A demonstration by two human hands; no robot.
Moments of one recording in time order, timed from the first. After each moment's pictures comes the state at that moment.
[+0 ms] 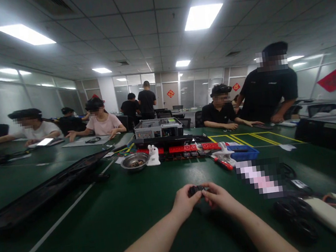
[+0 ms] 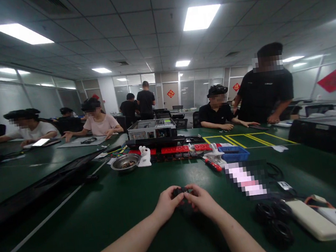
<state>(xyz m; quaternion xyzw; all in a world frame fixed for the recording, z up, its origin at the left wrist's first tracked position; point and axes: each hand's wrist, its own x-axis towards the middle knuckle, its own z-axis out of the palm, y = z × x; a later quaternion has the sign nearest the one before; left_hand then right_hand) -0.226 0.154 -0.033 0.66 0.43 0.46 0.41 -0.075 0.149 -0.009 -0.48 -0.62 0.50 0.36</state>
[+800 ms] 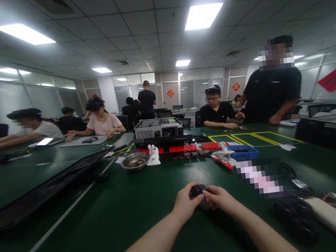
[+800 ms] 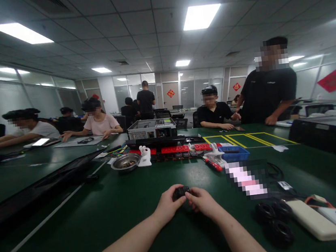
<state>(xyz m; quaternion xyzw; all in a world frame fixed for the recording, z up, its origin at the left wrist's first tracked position) -0.228 0.147 -0.025 0.69 0.42 0.45 0.37 -0.071 0.152 -0.016 -0.48 -0.64 0.50 0.34</state>
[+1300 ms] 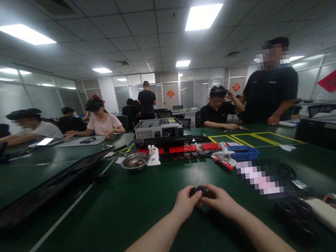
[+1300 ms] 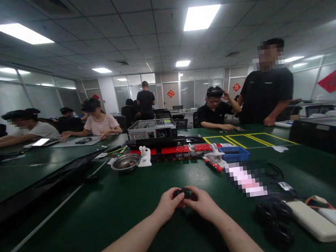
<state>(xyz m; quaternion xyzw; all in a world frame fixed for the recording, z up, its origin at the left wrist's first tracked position) -0.223 0.160 -0.043 0.61 0.38 0.46 0.52 -0.074 0.144 -0.006 -0.45 -0.72 0.40 0.35</state>
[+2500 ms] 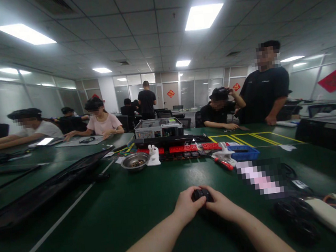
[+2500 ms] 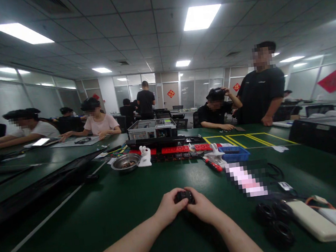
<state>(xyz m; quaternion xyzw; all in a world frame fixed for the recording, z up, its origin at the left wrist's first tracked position) -0.226 0.141 -0.022 0.73 0.45 0.40 0.32 -0.073 0.143 -0.014 -0.46 -0.75 0.36 0.31</state>
